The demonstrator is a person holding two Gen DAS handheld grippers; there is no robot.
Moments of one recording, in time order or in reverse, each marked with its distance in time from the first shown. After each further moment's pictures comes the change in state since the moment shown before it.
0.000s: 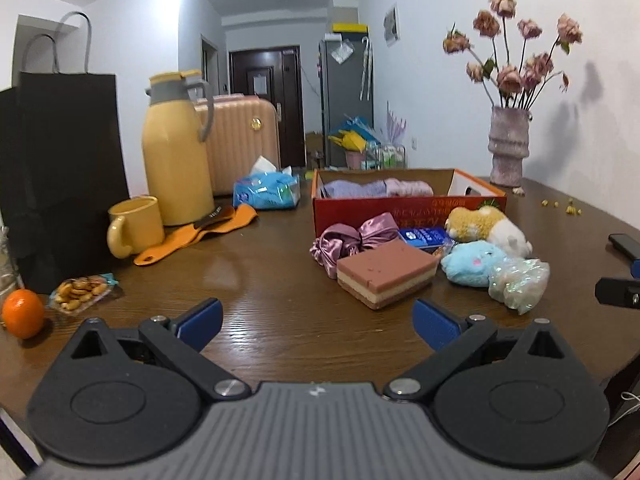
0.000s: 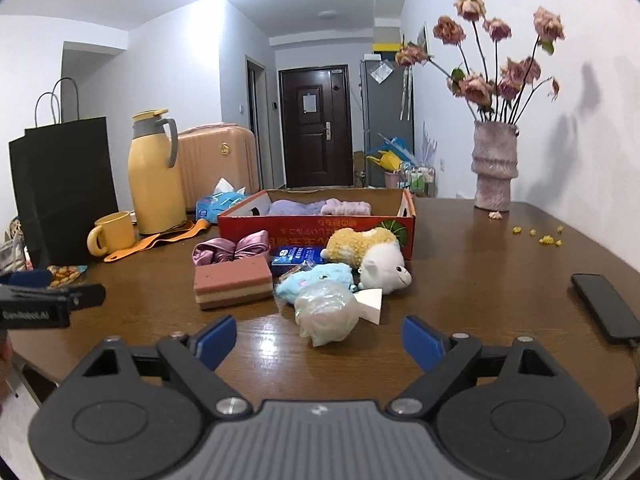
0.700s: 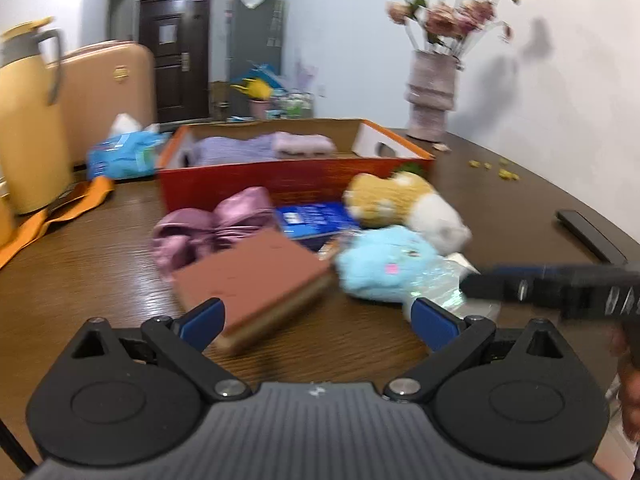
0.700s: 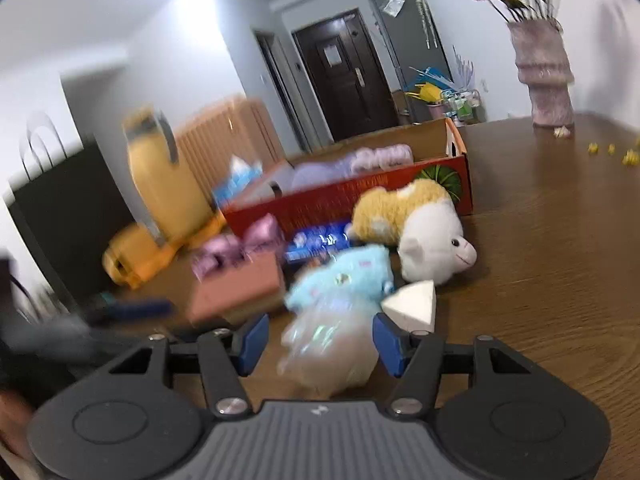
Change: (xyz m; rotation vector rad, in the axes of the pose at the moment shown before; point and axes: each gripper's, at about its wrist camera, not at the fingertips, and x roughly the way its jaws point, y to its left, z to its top) left arm 0.115 -0.074 0.027 0.062 0.162 -0.299; right arm 0.114 -0.058 0.023 0.238 0.133 0.248
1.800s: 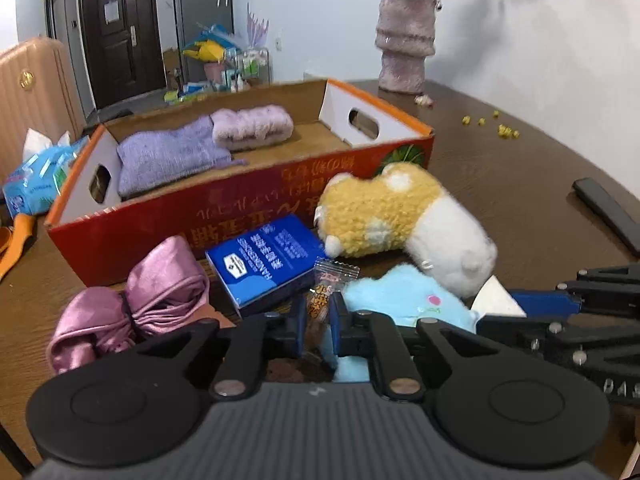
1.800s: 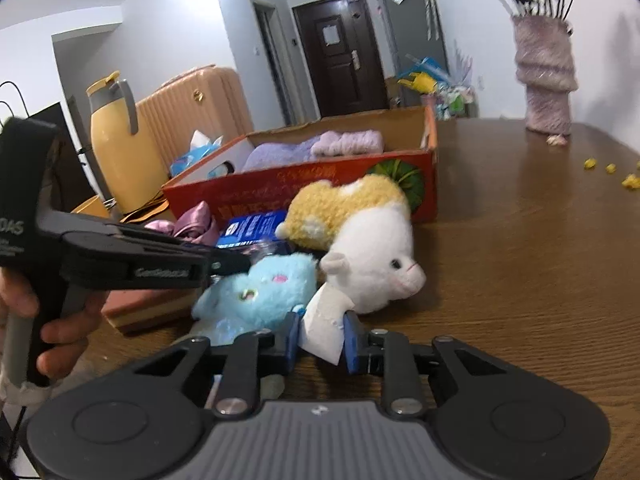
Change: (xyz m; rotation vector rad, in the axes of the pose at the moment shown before) left arm 0.097 -0.009 0.064 0.115 0.146 -0.071; right arm 0.043 -0.034 0.019 -0.128 0.079 -0.108
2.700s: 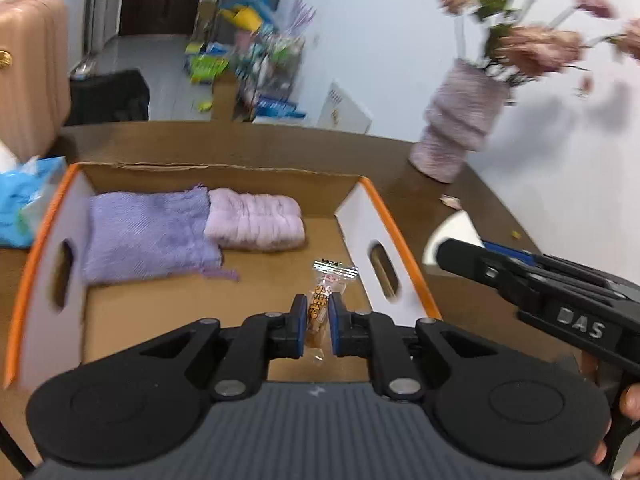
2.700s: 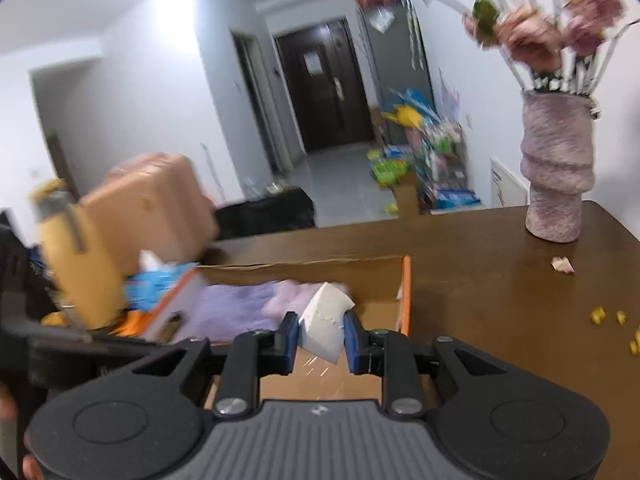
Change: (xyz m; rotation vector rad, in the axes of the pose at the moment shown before) left arm 0.079 0.054 0.169 -0.319 0.081 -0.094; right arm 0.084 -0.054 0.219 0.037 -0.037 -0.038
